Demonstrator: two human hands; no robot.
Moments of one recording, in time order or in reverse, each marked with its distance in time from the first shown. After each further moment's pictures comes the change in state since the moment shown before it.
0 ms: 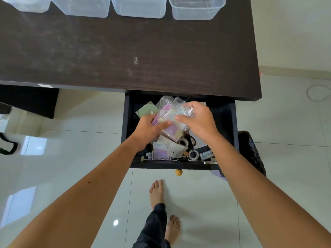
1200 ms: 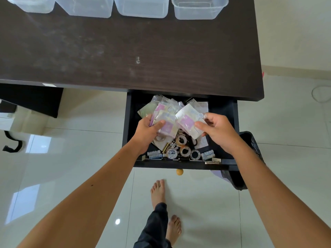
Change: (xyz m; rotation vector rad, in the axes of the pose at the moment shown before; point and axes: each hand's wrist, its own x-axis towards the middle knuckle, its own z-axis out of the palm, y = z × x) left_hand -0.003 -0.013 0.004 -0.218 0.090 -0.060; right_hand -0.014 0.043 -0.044 0.088 -0.168 0.053
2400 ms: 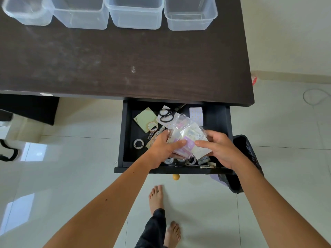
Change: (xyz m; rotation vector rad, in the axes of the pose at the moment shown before) left_hand -0.029 -0.004 0.049 -0.042 -0.312 -0.135; right_hand -0.030 0.021 -0.009 0.293 -0.098 0.193
